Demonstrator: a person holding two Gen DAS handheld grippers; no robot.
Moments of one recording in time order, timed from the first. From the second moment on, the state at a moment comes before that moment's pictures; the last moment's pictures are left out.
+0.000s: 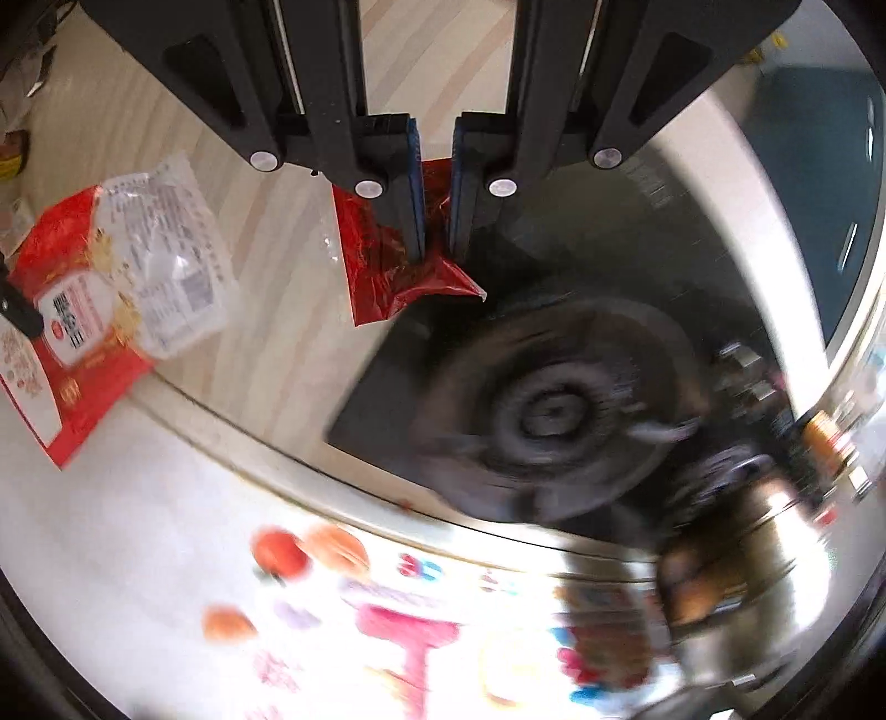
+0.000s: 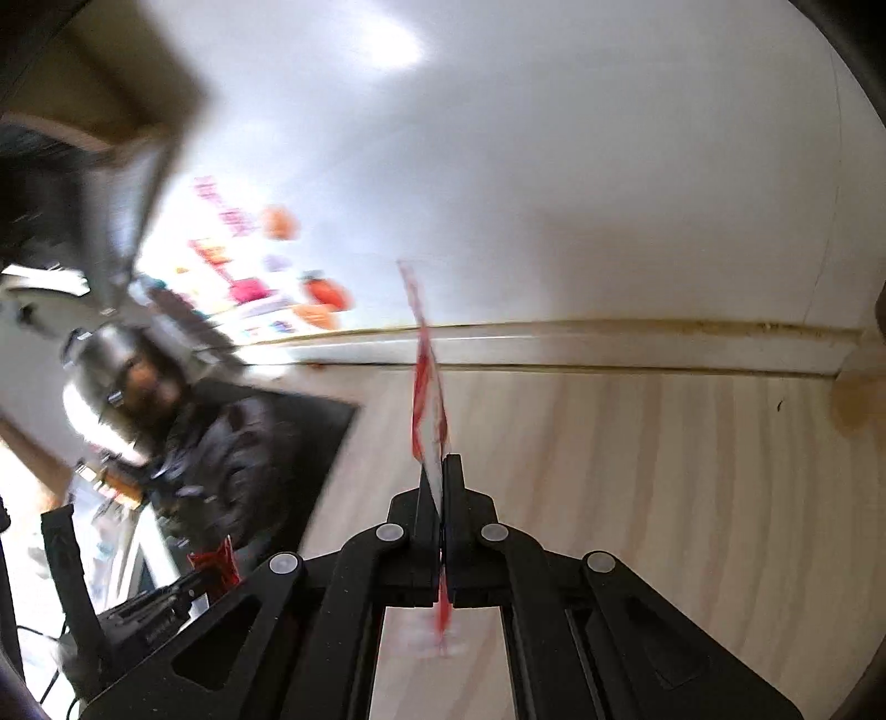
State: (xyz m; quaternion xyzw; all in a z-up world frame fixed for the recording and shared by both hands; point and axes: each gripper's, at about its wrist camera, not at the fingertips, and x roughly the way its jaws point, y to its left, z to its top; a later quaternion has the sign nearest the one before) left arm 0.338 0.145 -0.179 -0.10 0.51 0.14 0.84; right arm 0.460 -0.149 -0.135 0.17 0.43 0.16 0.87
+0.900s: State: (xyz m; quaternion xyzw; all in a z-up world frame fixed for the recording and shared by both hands) left arm -0.124 0.455 -0.401 -0.36 0.56 0.39 0.64; right arm 0.099 0.306 -0.349 -0.09 0.58 0.42 0.69
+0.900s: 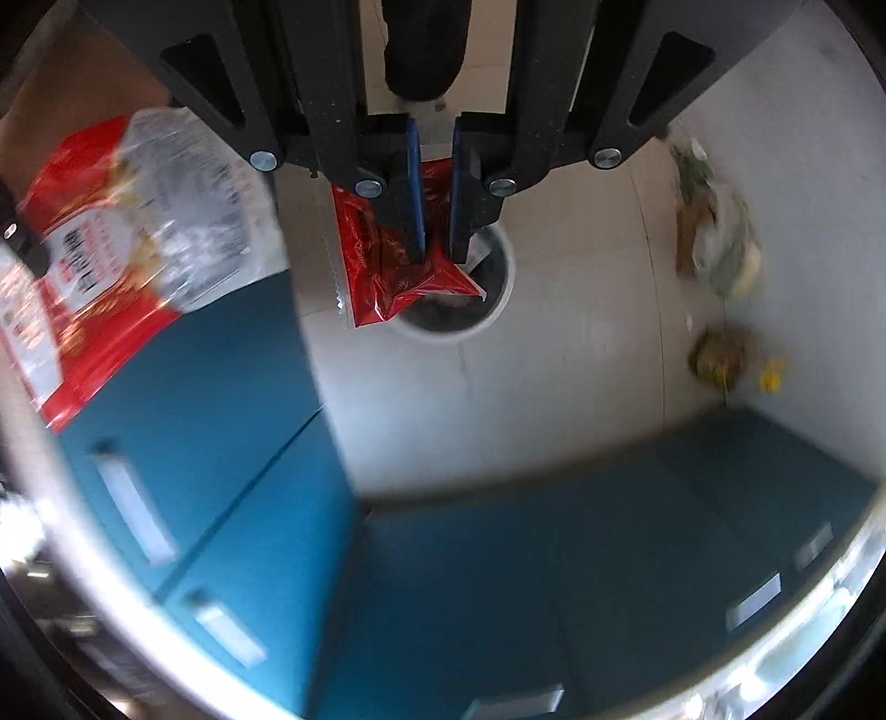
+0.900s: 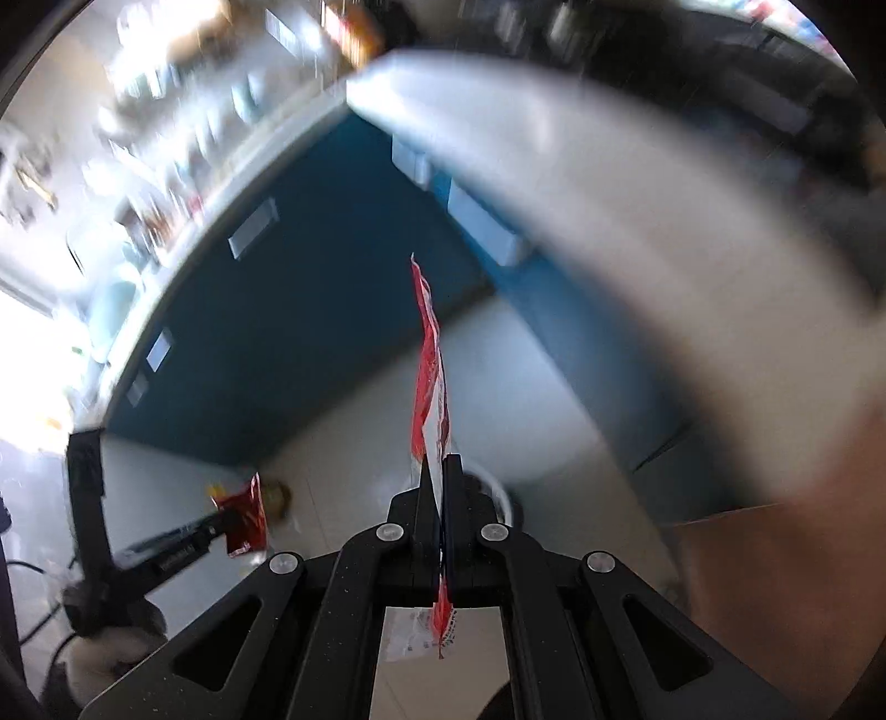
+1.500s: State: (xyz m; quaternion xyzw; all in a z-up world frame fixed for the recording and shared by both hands) left arm -0.167 0.513 -0.770 -0.52 0.58 0.33 0.53; right arm 0.030 0.420 -0.757 -0.17 0.66 0.37 0.63
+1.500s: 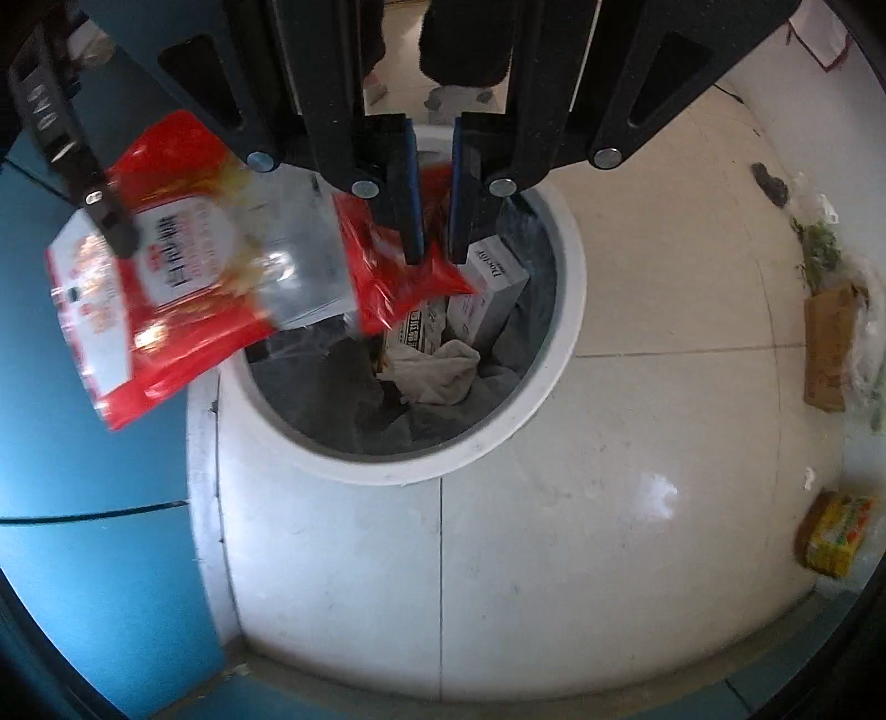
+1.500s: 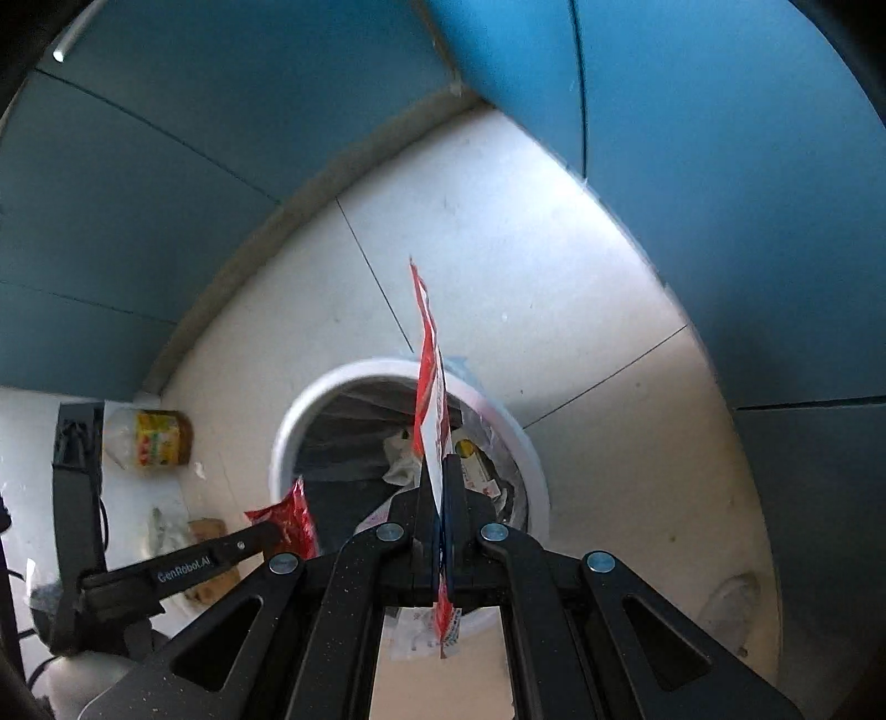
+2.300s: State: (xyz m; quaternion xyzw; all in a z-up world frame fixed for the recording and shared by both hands) left arm -0.202 0.471 -0.595 -0.39 0.58 0.41 0.58; right arm -0.010 0.382 -0.623 -0.34 0.59 0.35 0.65
